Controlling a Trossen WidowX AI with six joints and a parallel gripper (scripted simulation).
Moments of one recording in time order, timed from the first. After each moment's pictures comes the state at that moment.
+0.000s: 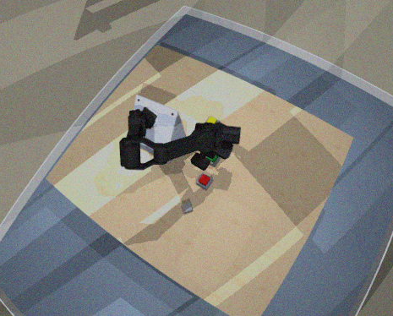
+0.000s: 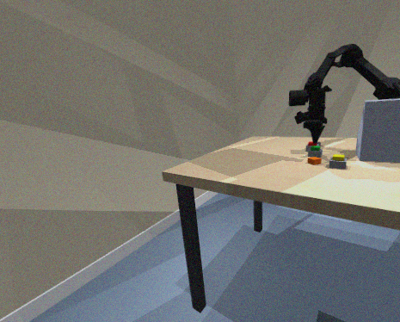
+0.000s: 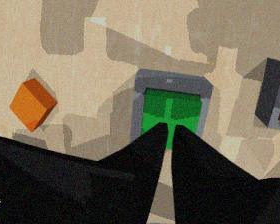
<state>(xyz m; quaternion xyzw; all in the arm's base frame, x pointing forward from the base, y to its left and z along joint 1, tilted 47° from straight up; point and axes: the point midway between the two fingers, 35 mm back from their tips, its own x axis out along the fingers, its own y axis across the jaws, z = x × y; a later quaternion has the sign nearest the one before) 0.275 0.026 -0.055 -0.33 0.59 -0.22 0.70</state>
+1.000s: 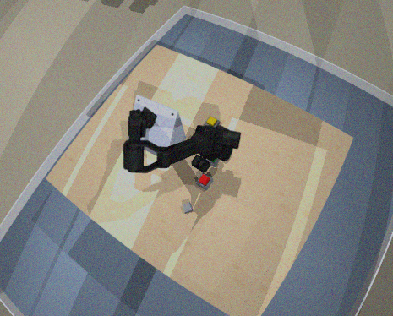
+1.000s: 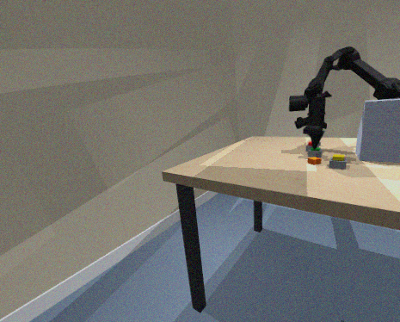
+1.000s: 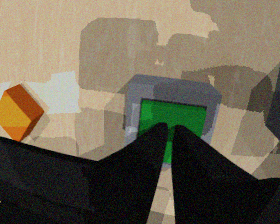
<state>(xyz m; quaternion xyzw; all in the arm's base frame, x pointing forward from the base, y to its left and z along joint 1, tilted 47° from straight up) 0.278 0.011 -0.069 -0.33 0.59 -0.22 0.70</state>
